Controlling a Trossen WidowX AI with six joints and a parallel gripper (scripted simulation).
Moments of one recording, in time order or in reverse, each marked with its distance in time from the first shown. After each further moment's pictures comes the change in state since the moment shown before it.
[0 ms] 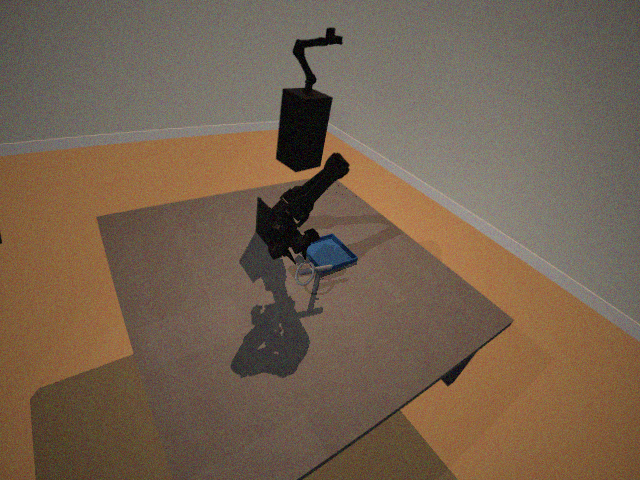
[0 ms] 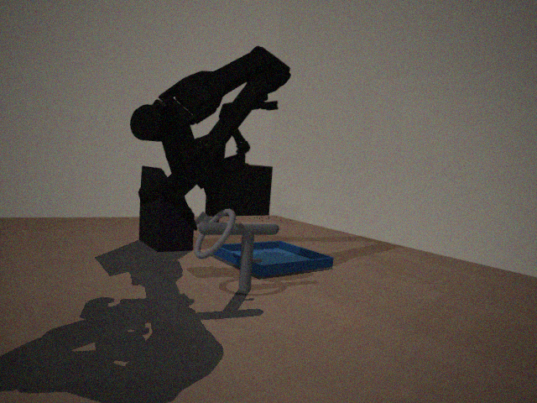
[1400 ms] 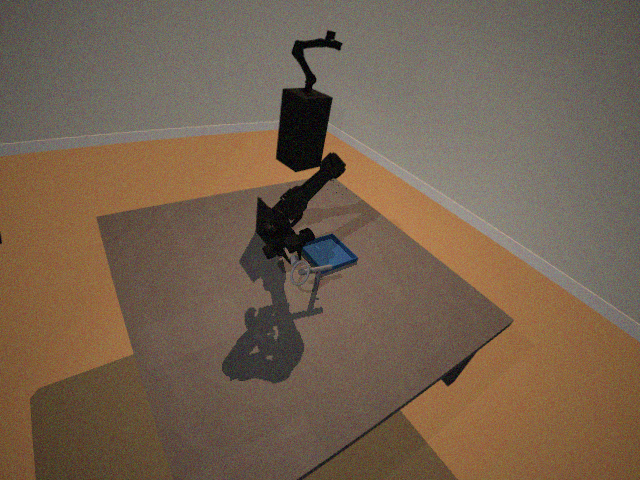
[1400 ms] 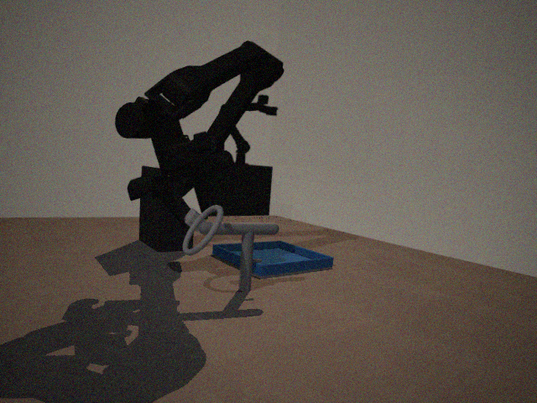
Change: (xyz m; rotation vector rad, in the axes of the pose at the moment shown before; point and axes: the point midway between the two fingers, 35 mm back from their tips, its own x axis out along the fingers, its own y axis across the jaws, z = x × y) arm -0.012 -0.018 0.003 -0.001 -0.002 -0.002
